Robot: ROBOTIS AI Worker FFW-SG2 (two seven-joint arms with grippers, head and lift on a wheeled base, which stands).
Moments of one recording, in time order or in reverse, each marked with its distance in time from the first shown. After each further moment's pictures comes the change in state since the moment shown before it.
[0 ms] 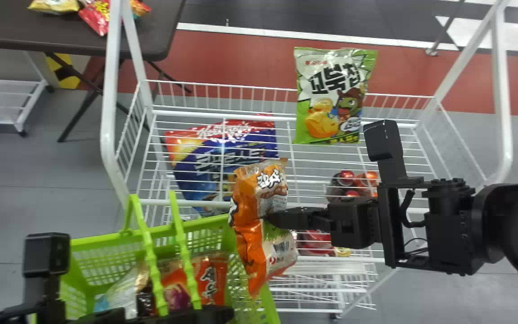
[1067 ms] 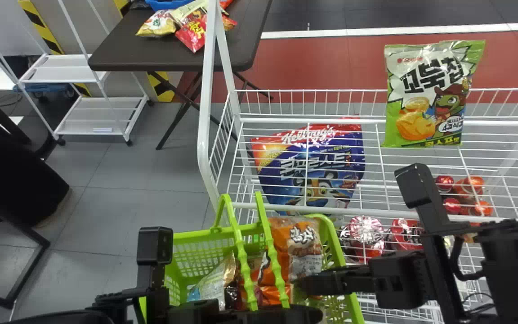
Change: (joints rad) left arm -0.011 0.000 0.001 0.004 -0.003 -0.006 0.001; right arm 0.025 0.055 0.089 0.094 -0.110 0.075 -0.028
